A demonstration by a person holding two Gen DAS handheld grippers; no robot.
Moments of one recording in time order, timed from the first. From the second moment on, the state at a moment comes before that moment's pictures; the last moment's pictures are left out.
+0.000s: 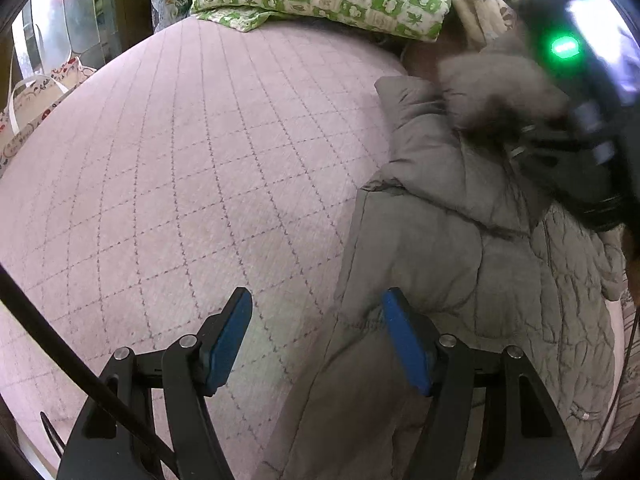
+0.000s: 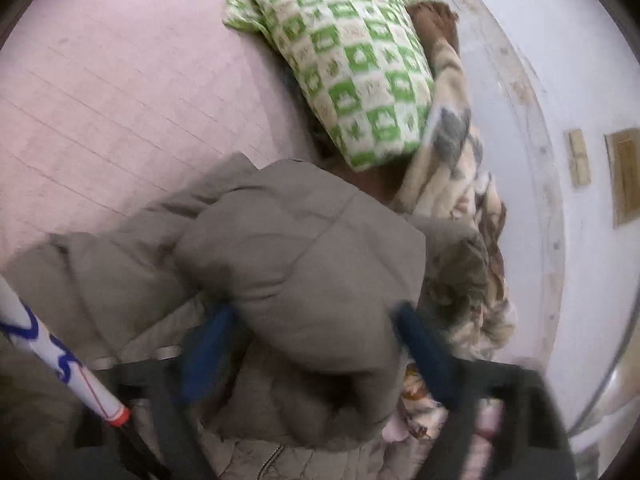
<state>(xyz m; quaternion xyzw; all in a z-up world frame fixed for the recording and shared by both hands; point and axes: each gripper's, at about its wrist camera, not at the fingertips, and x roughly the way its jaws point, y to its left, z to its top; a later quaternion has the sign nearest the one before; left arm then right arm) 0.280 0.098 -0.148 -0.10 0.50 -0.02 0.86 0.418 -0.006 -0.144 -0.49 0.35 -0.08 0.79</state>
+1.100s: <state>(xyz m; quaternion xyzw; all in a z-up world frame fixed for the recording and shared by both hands) 0.287 0.077 -0.150 -0.07 0.50 -0.03 0.86 0.377 -0.240 -0.141 0.06 0.48 -0.19 0.85</state>
